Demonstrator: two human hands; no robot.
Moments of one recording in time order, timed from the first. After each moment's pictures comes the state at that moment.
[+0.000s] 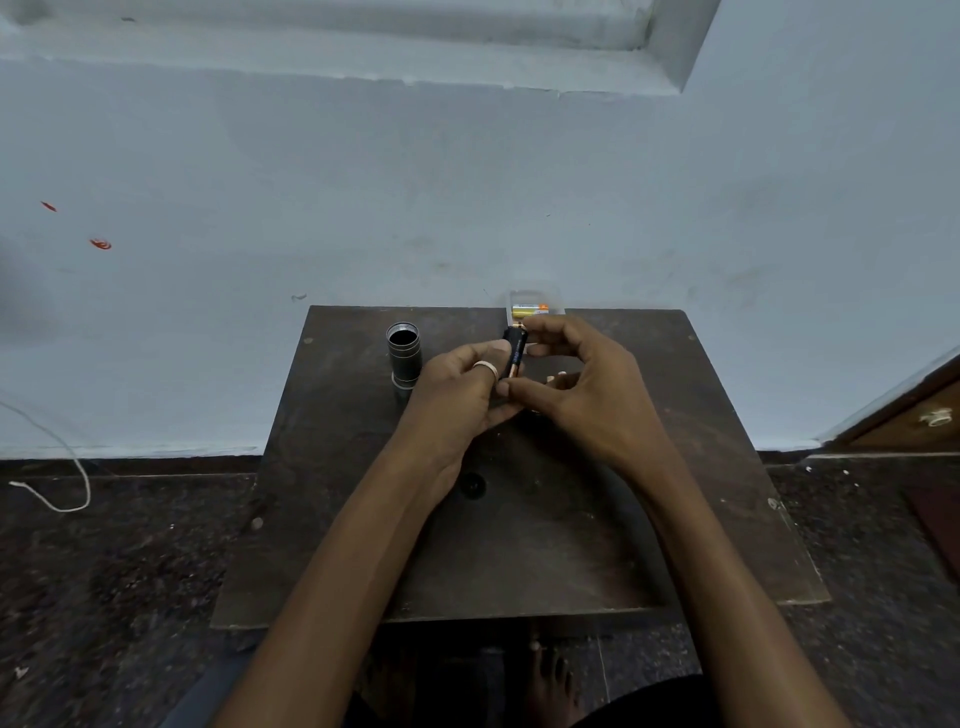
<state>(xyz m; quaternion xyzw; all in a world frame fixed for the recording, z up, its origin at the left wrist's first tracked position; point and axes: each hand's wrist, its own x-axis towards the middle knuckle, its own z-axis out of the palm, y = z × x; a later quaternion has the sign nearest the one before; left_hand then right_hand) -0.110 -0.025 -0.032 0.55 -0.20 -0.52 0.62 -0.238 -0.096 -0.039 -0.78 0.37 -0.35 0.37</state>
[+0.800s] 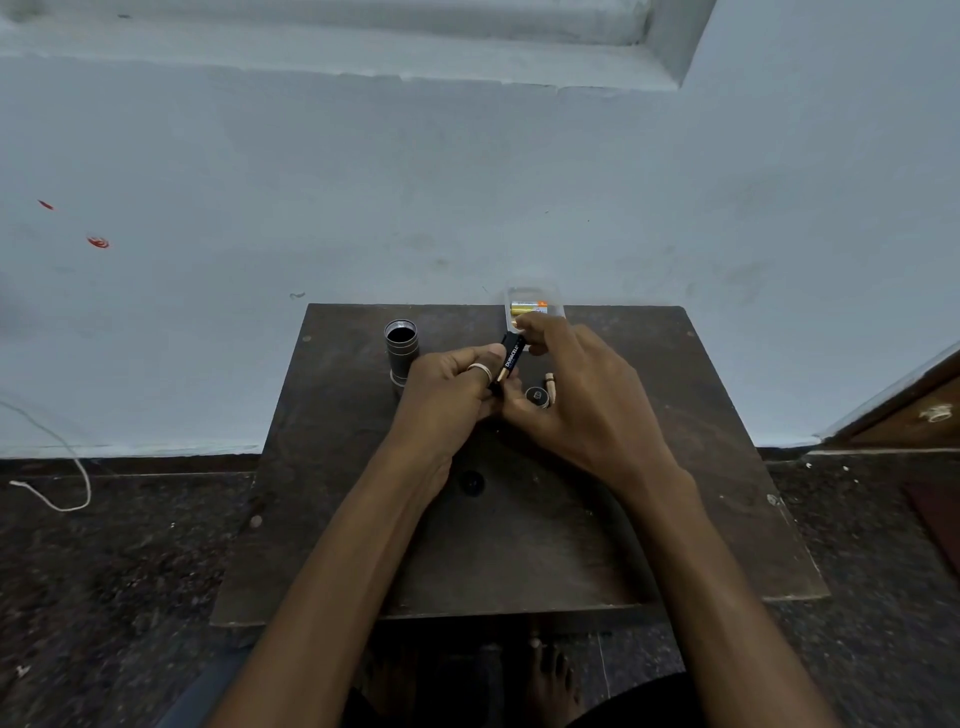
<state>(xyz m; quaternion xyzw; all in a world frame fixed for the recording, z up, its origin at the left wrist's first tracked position) -0.108 -0.024 -0.037 0.58 -0.23 -0.47 0.63 -0.238 -0.085 -0.041 -0.88 0.33 -0.31 0.11</state>
